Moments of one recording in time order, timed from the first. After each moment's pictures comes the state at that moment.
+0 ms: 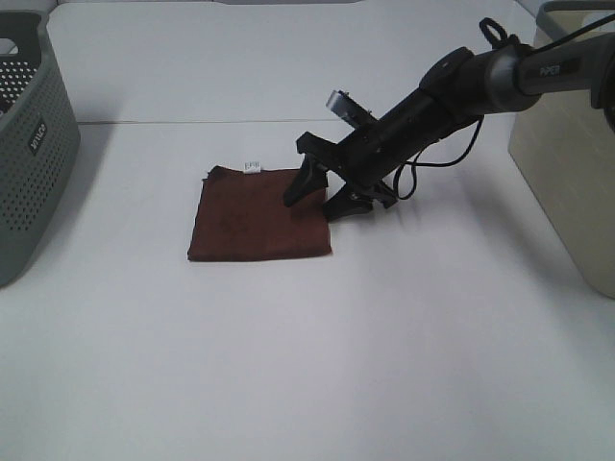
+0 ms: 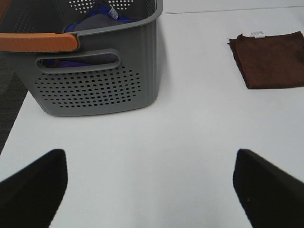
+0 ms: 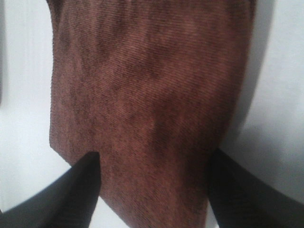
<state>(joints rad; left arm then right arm) 0.02 -0.01 -0.50 0.00 1.05 0.03 0.29 2.48 -1.82 0.92 0.92 -0.42</state>
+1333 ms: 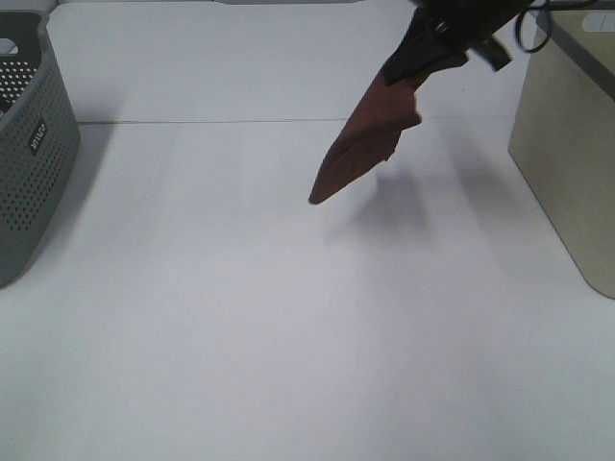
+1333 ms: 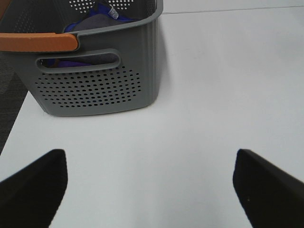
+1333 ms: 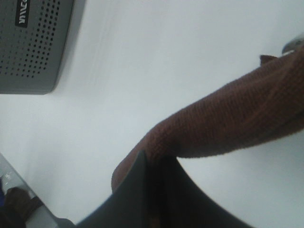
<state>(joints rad) 0.02 -0.01 -0.50 0.00 1.05 0.03 0.14 2.04 -1.82 0.72 1.17 -0.30</state>
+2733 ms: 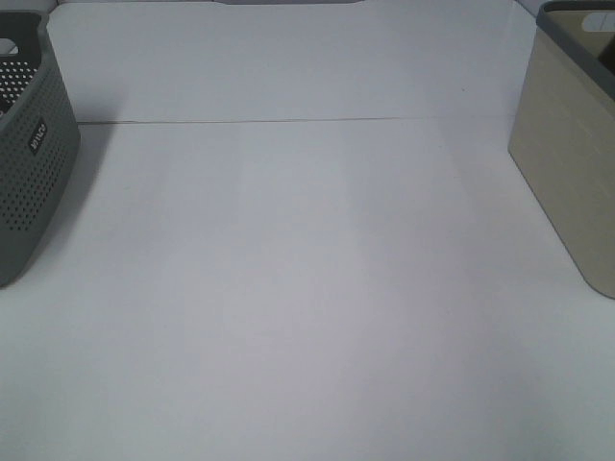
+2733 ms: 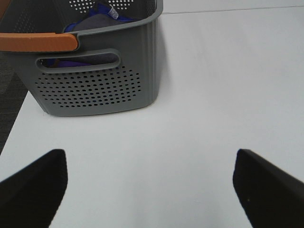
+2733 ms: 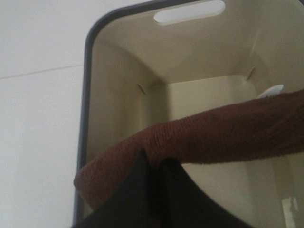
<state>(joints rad) 0.02 -0.01 -0.50 0.00 1.05 0.03 -0.37 1.77 -1.82 0.39 1.06 -0.33</state>
